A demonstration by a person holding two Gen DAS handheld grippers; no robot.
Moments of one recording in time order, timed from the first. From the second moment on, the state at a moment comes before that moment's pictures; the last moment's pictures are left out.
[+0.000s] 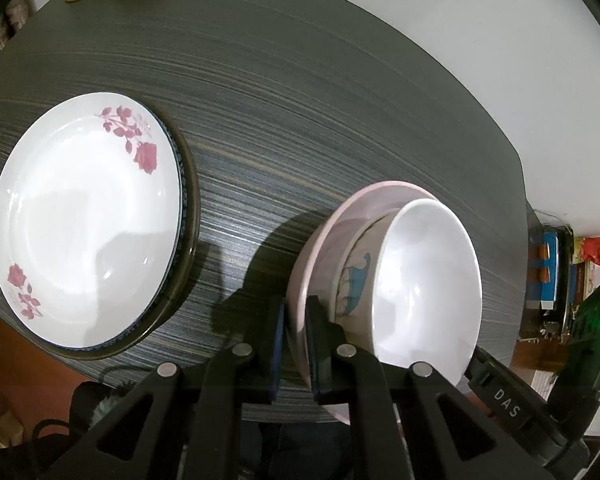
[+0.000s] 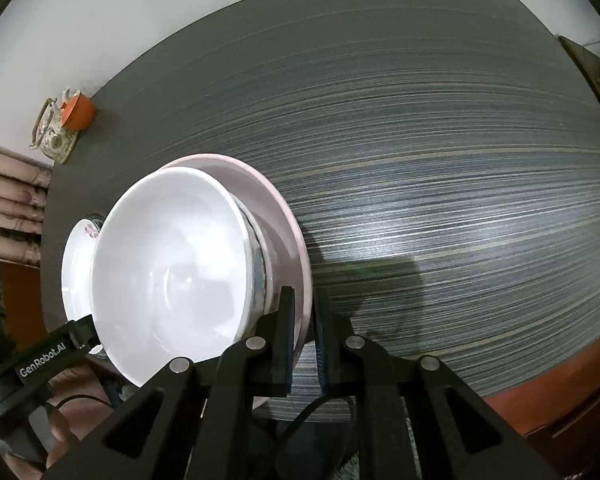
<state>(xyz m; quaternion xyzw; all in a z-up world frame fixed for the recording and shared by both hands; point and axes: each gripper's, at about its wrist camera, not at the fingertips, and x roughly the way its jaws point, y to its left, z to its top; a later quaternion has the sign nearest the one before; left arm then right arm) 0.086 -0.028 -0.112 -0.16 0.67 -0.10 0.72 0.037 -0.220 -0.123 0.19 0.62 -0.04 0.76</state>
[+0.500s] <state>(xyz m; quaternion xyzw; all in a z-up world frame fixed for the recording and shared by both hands) 0.085 -0.027 -0.106 -0.16 0.66 -0.10 0.72 0.037 -0.216 -0.113 0.18 0.61 -0.03 0.77</state>
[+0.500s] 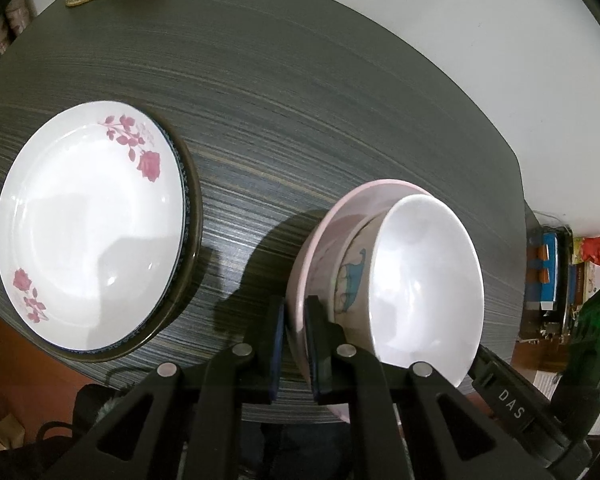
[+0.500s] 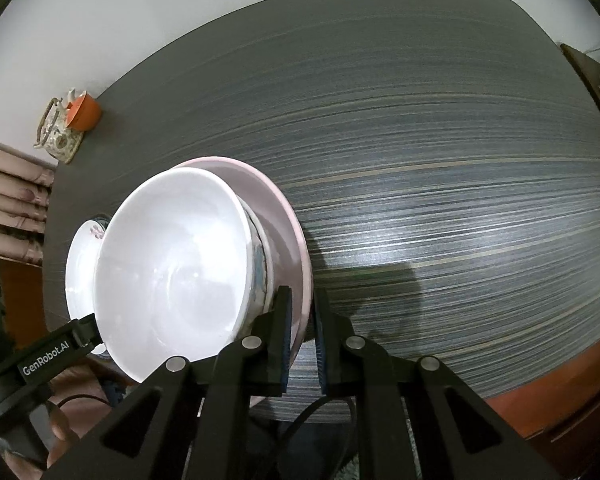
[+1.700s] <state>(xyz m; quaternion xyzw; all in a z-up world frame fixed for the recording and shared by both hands) 0.084 0.077 -0.026 -0.19 0.60 -0.04 0.78 0.076 -0.134 -0.044 0.13 0.58 0.04 0.80</state>
